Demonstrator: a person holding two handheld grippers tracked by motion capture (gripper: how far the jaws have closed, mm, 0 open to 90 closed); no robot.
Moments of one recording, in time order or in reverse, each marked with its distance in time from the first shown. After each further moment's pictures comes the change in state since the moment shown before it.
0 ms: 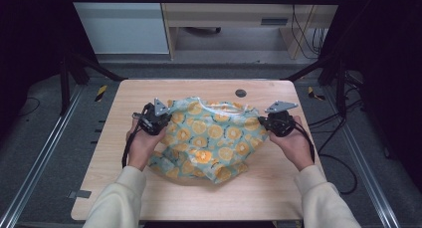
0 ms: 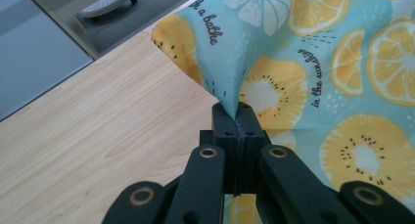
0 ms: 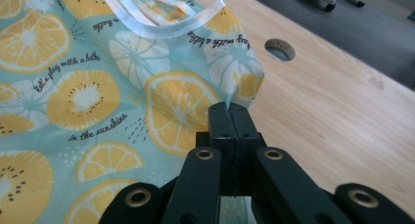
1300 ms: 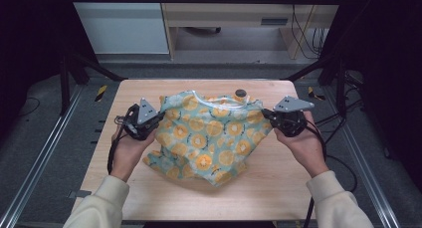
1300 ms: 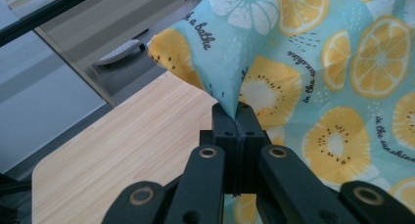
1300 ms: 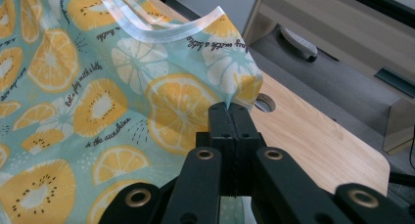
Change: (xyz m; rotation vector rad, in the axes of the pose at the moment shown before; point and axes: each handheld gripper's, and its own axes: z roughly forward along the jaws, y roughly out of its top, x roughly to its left) left arm -0.003 0.004 -0.069 -0.170 0.006 0.051; right arm 0.014 0.027 -0.062 -0.149 -0.023 -0.084
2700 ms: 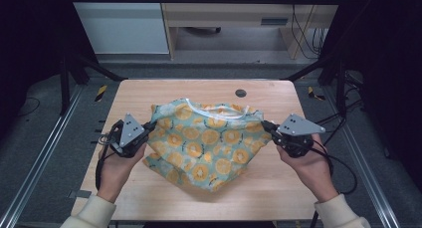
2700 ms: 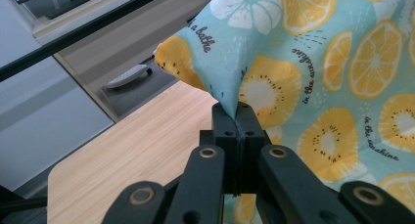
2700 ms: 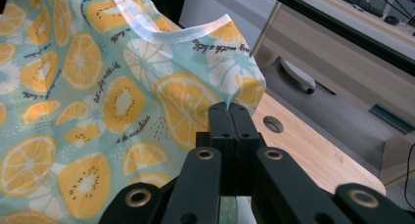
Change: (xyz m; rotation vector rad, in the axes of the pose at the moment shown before) left arm -0.017 -0.023 -0.048 -0.110 0.027 0.017; right arm 0.041 -0.007 -0.048 -0.119 0.011 -0.073
